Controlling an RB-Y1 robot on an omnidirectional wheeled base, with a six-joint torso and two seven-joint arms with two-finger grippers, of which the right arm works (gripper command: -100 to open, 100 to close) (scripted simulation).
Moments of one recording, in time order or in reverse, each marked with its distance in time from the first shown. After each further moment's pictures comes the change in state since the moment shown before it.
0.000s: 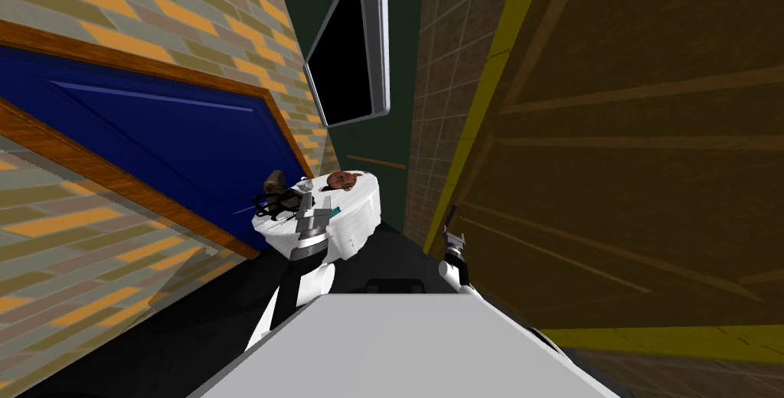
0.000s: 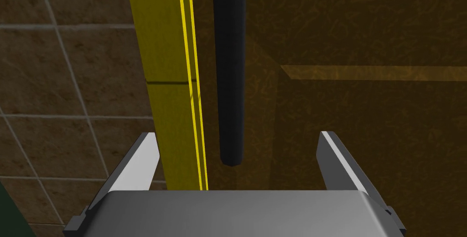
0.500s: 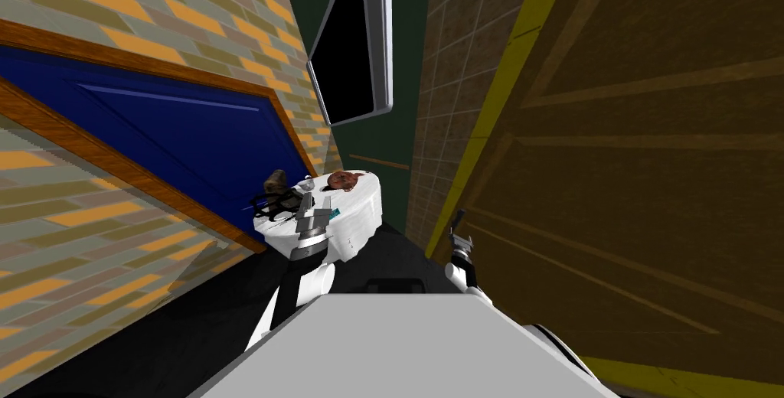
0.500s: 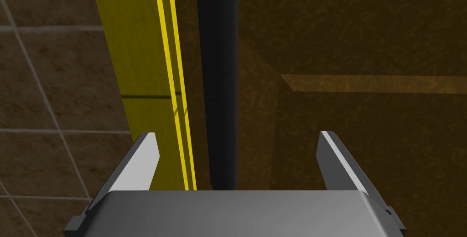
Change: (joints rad) arm -0.015 -0.052 -0.014 0.073 -0.016 -0.016 -0.067
